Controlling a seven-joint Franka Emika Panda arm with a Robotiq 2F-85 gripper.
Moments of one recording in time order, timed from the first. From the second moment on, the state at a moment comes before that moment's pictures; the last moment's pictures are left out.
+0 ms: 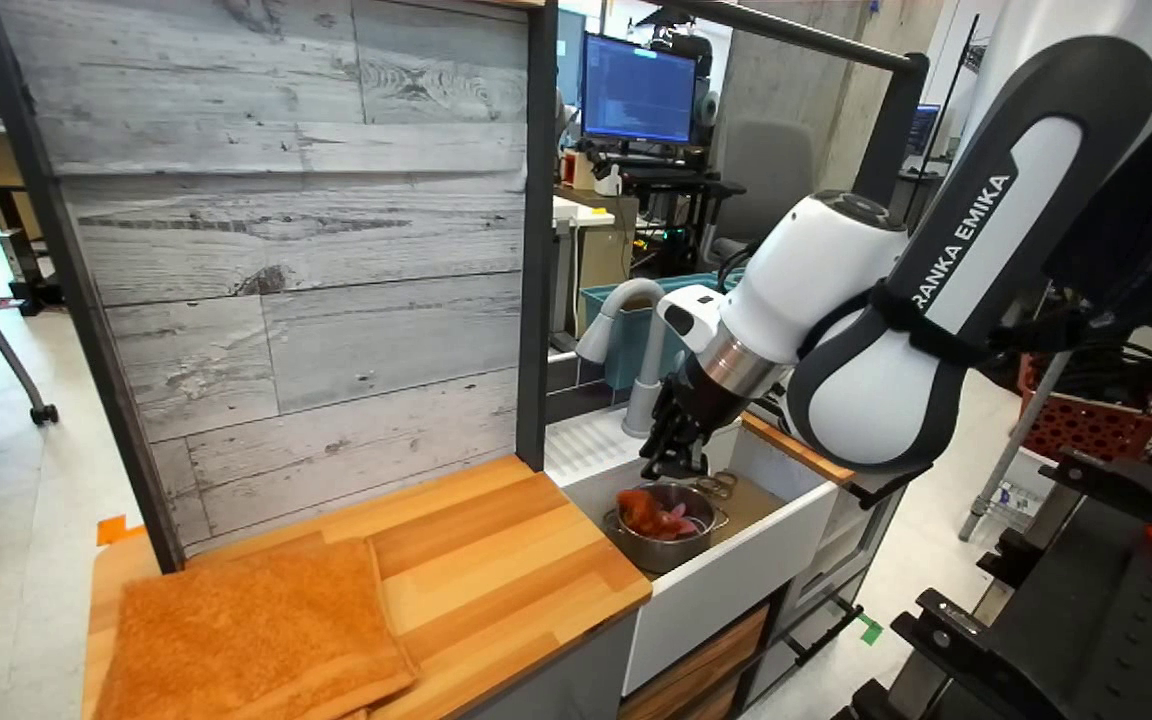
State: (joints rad) arm -0.04 1.10 -0.01 -1.82 -0.44 3.36 -0.64
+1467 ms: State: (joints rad) arm -0.35 0.63 0.12 -1.97 -0.26 2.72 -0.62
